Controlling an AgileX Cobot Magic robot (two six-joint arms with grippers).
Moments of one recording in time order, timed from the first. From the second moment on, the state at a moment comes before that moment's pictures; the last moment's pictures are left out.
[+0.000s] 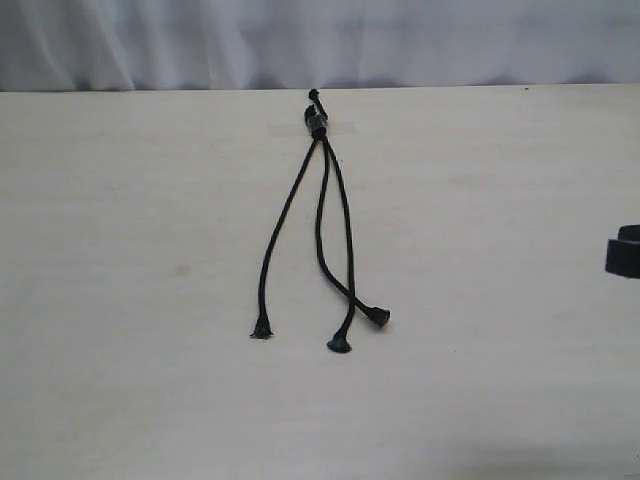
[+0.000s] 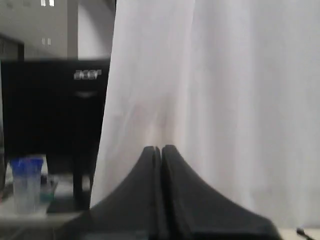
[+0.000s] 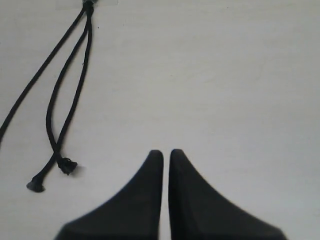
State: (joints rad) left arm 0.25 0.01 -0.07 0.07 -0.14 -0.13; right arm 0.08 0.79 -0.51 0.16 0.52 0.01
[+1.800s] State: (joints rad) left arm -0.15 1.23 -0.69 -0.18 0.66 0.03; right arm 0.54 1.89 -1.26 0.39 0.85 -0.23
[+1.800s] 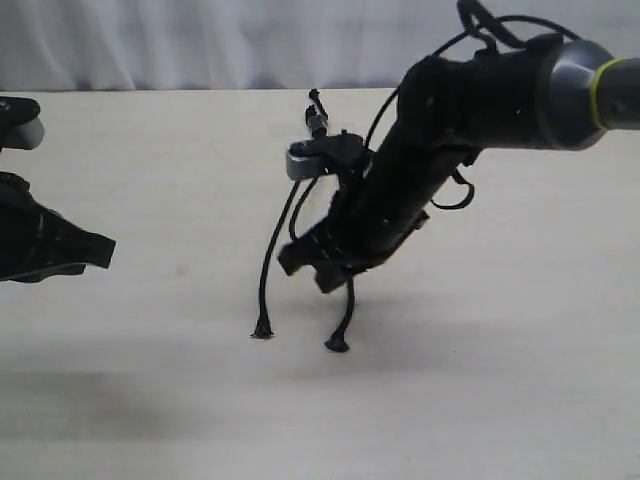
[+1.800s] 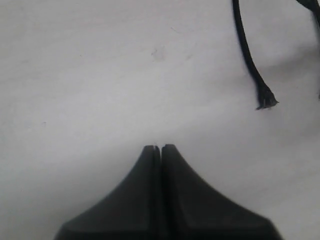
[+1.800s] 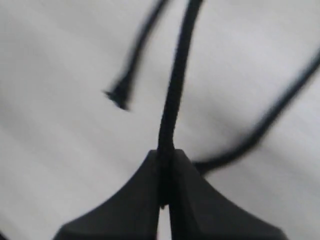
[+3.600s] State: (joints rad) left arm -0.15 1.23 -0.69 -0.18 0.71 0.02; right arm 0.73 2.09 -1.59 -0.23 1.02 0.25
